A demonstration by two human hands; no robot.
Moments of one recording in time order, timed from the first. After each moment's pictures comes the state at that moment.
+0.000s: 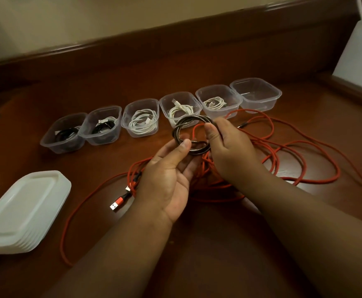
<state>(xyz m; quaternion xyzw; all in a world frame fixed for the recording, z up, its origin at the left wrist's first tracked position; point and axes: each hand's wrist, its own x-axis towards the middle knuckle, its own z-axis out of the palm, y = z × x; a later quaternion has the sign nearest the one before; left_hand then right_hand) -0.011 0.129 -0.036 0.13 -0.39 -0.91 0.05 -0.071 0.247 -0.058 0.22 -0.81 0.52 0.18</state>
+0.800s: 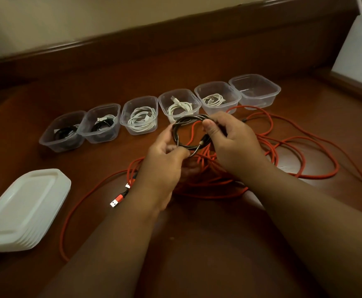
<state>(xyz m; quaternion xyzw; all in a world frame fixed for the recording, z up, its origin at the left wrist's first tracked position) -0.019 0.118 -0.037 0.06 -0.68 -0.73 0.05 -0.070 0.253 -0.052 0.21 -0.80 0.54 0.17</state>
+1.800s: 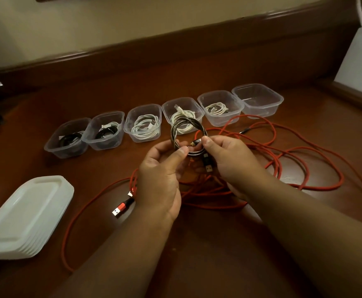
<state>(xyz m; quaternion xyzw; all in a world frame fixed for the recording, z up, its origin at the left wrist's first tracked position) -0.021 0.124 -0.041 0.10 -0.49 -0.85 0.17 -0.067 0.238 -0.050 0.08 -0.65 0.75 -0.10</state>
